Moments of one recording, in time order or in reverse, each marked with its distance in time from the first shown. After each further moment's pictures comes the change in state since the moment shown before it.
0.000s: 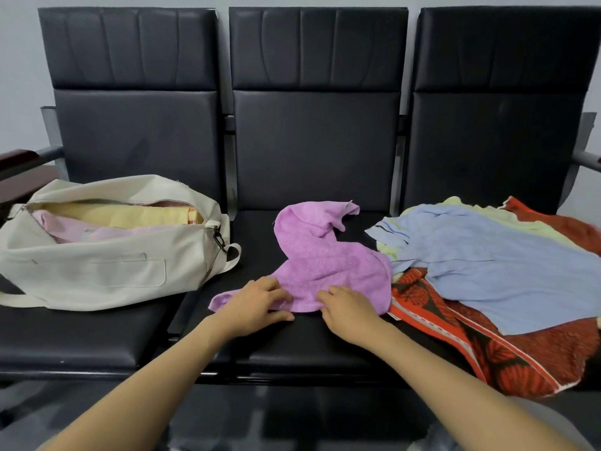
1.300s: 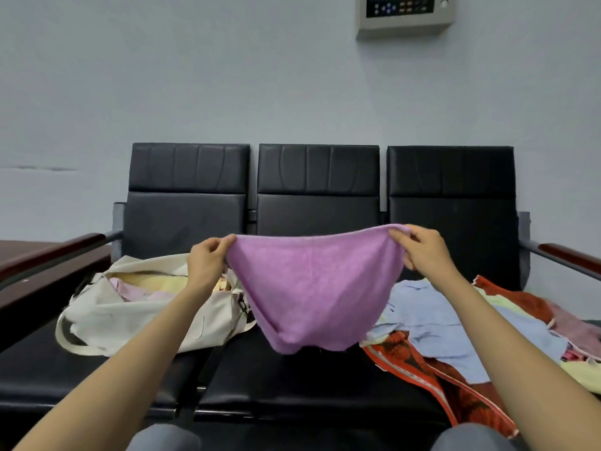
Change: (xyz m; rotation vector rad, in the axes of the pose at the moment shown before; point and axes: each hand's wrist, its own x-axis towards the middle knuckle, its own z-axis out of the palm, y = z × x) left_hand -0.065 0.027 -0.218 -0.842 0.973 -0.471; right_hand -0.083 0.019 -0.247 0.820 0.742 0.160
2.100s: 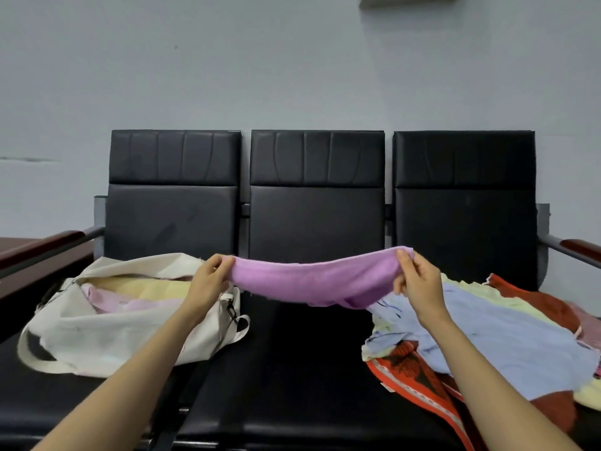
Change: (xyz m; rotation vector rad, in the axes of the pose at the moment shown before) left_hand 0.027 -0.063 0.040 -0.097 -0.257 -0.073; right_hand 0.015 0.080 0.049 0.254 0.120 0.049
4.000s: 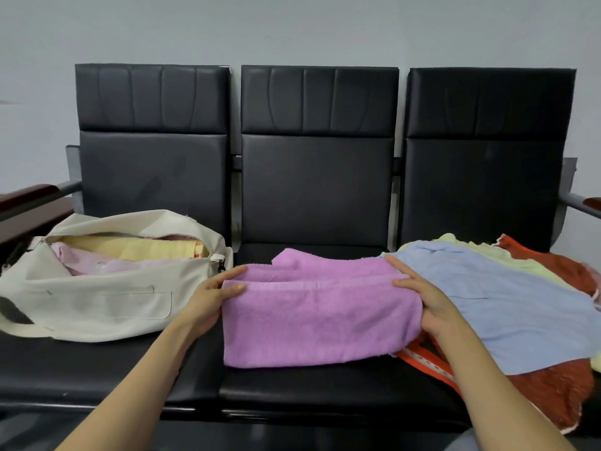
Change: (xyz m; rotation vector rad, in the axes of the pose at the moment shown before) left_hand -0.019 -0.102 0.022 -0.293 -0.238 -0.429; right_hand -0.007 0.111 -0.011 0.375 -0.322 0.726
